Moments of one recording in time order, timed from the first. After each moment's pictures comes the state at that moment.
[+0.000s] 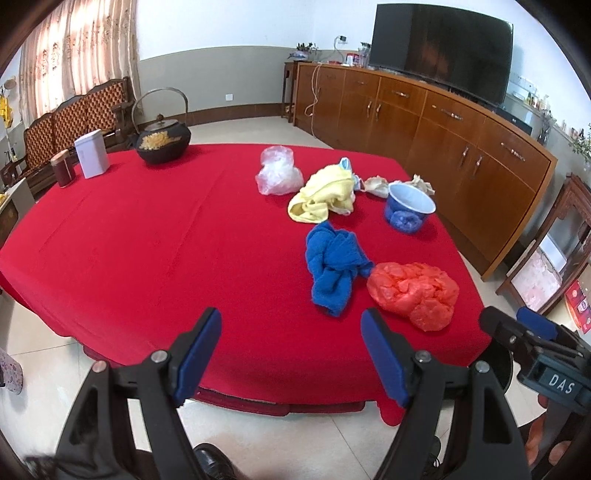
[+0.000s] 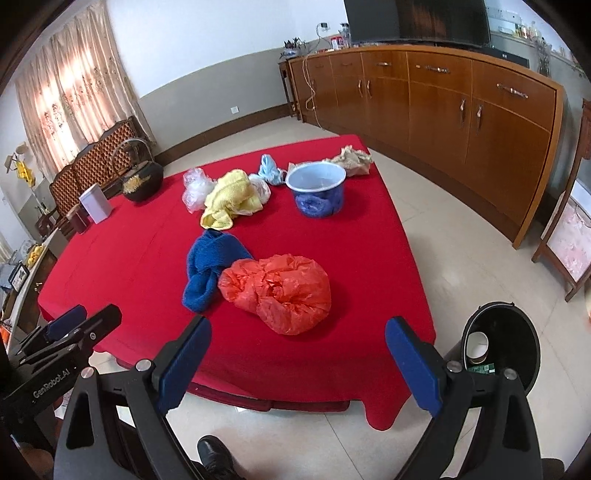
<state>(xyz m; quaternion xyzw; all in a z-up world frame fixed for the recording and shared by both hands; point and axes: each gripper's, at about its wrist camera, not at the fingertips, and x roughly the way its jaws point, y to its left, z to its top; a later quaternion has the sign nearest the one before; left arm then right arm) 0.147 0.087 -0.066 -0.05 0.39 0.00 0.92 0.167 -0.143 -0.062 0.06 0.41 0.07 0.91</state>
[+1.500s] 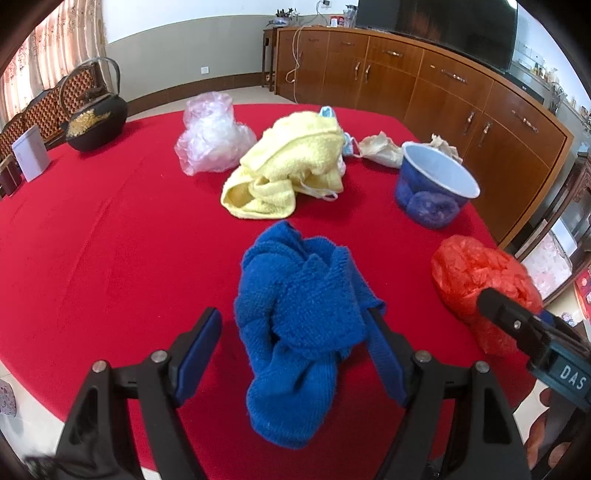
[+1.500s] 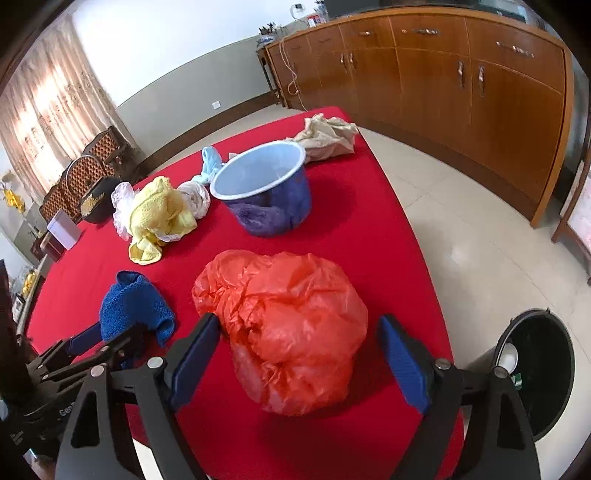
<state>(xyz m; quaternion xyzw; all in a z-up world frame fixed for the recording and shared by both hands) 0.261 0.042 -0.131 -0.03 0.44 -0.02 0.89 0.287 -0.176 -0.131 0.11 0.43 0.07 0.90</state>
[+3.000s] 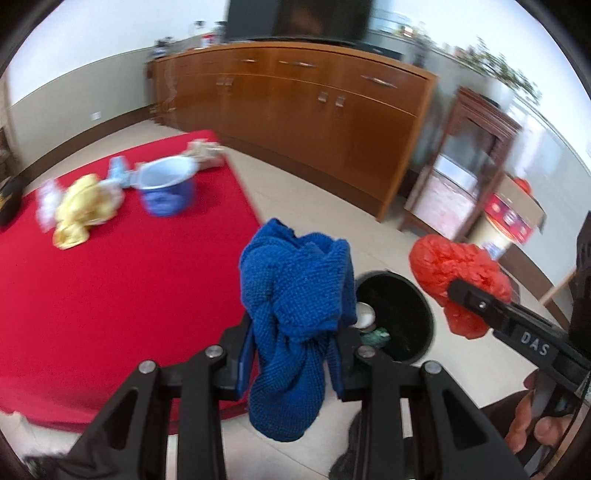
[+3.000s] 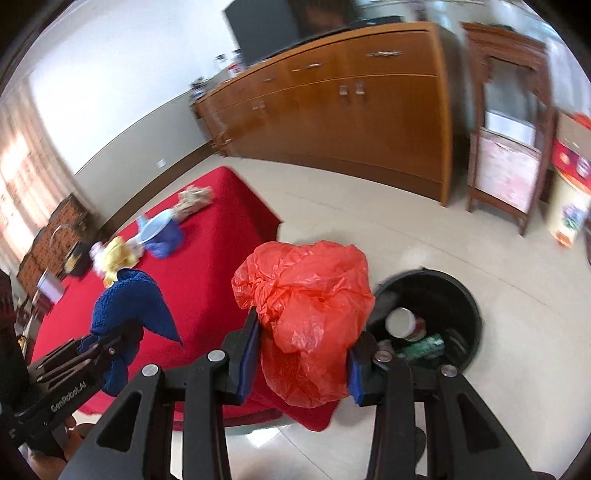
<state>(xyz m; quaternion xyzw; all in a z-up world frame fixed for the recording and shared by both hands) 0.149 -0.142 -0.071 0.03 0.41 -0.23 0.88 0.107 -0.369 -0.085 0.19 0.37 -0.06 0.91</state>
